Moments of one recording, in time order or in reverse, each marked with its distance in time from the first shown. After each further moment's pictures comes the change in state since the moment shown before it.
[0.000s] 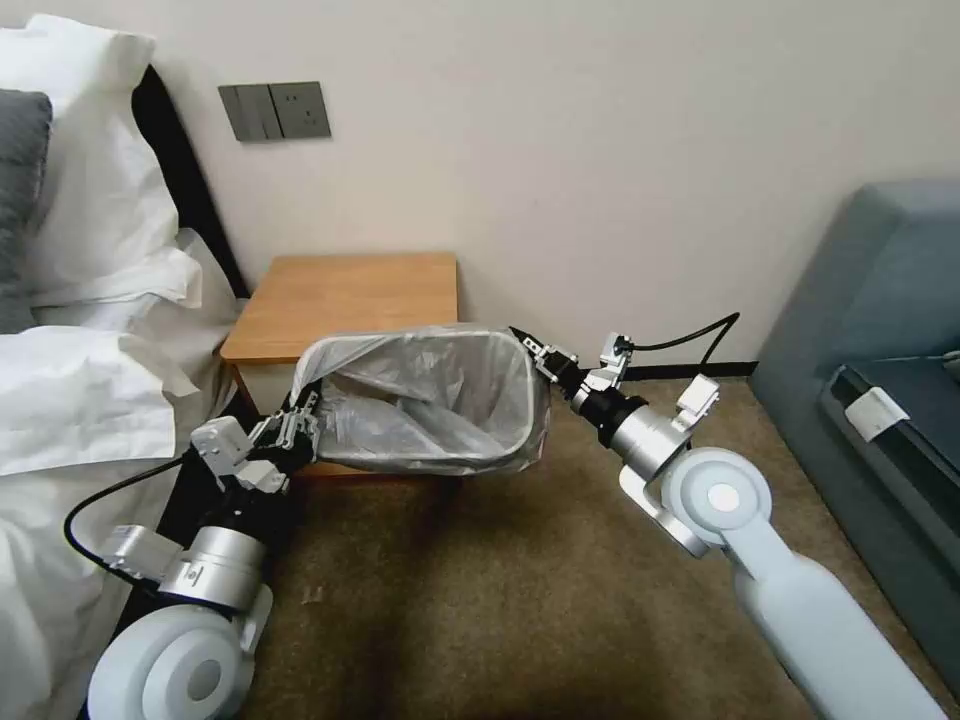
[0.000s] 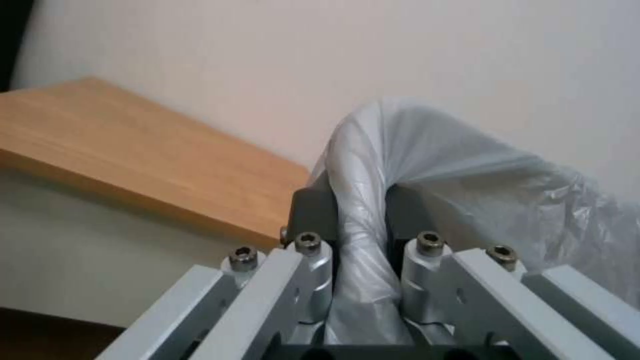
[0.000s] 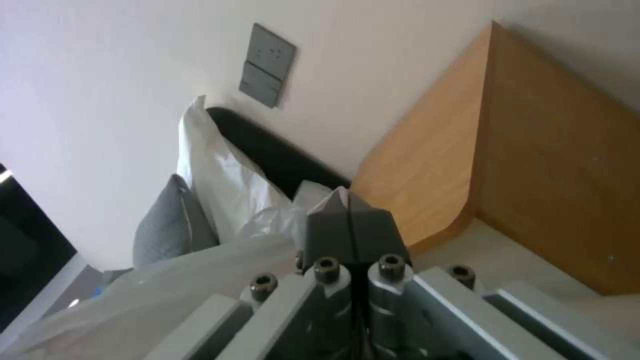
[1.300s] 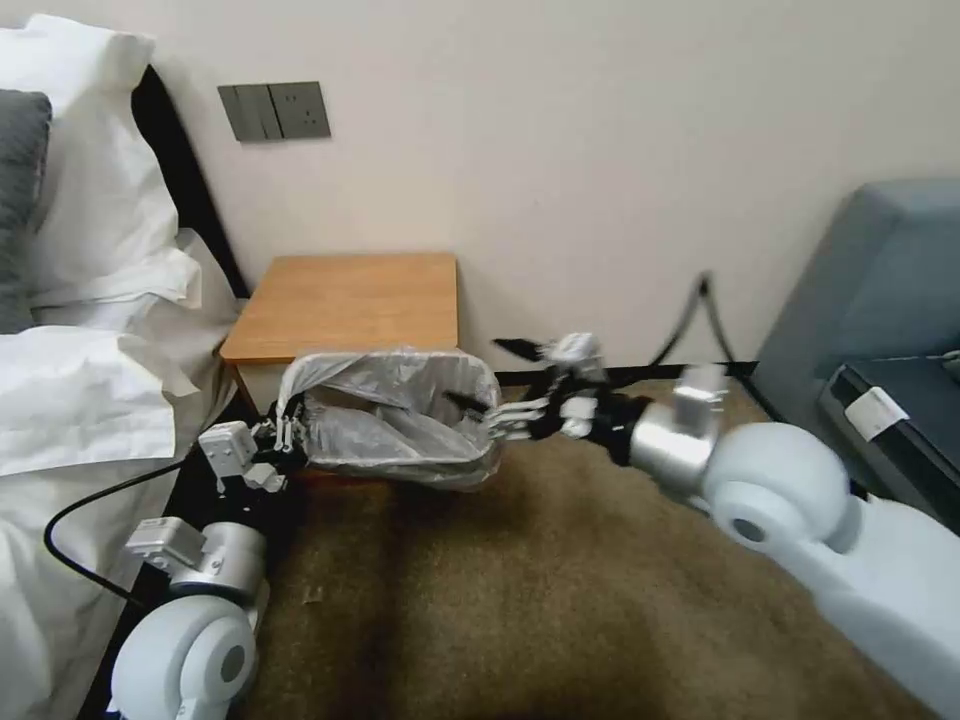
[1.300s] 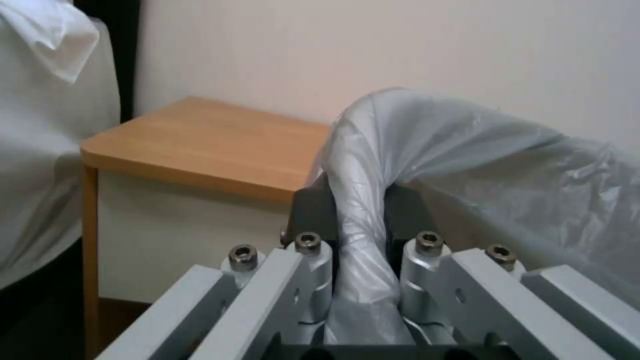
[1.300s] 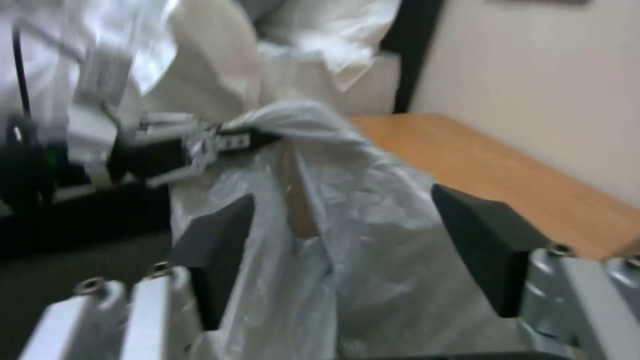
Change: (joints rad) left arm -0.037 0.010 0.038 0.086 0.298 -0.013 -0.112; right arm 0.437 -0.326 -0.461 0.196 -0.833 -0.170 -0.238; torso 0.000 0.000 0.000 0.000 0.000
